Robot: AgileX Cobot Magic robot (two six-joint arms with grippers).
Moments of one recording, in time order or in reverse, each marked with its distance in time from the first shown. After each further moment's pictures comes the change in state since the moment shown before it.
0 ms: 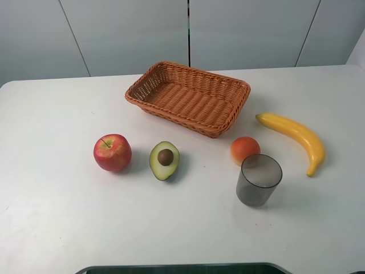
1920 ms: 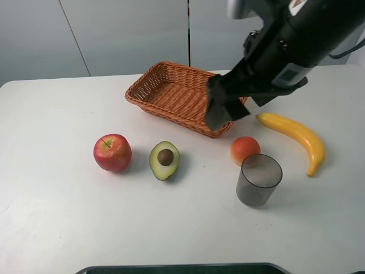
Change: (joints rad) left arm 0.000 0.000 0.000 0.000 0.000 0.000; right arm 0.759 1.436 -0.584 0.048 -0.136 0.123
